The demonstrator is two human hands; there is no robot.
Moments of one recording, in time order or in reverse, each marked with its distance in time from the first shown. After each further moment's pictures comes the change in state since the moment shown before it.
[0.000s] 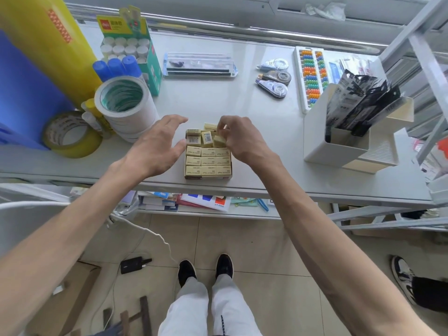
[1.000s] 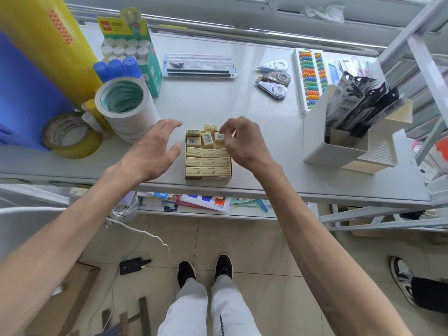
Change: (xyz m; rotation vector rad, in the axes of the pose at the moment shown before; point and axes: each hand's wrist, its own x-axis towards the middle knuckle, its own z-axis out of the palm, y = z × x) left_hand -0.007 -0.008 0.002 -0.017 0.003 -0.024; right_hand -0.013 0.003 0.006 0.151 0.182 0.025
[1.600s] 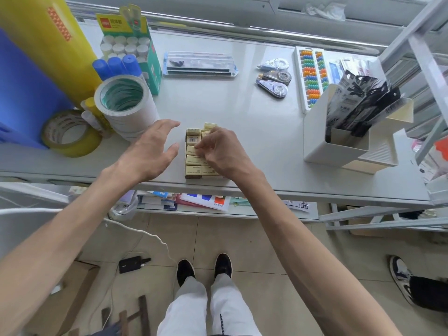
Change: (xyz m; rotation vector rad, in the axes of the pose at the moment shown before) left_hand -0.003 -0.005 0.000 0.000 0.006 0.003; right_hand -0.009 -0.016 0.035 0.107 -0.135 -0.062
